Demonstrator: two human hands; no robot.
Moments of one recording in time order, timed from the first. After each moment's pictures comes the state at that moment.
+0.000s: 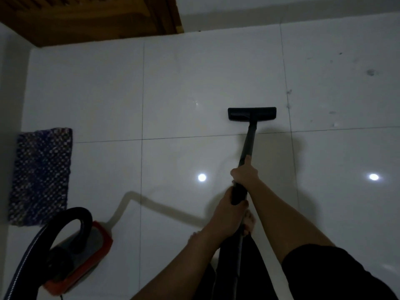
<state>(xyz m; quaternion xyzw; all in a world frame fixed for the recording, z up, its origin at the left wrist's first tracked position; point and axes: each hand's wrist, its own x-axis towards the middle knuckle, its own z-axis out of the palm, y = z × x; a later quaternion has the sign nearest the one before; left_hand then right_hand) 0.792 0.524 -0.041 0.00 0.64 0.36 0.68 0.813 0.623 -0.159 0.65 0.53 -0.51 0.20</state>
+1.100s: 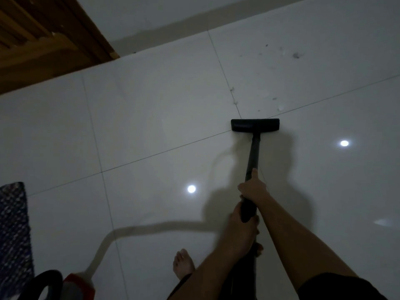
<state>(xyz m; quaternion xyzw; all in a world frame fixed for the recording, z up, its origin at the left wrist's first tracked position) 0.918 0.566 -0.075 0.10 0.63 0.25 0.73 0.967 0.660 -0.166 0.72 0.42 -0.54 0.12</state>
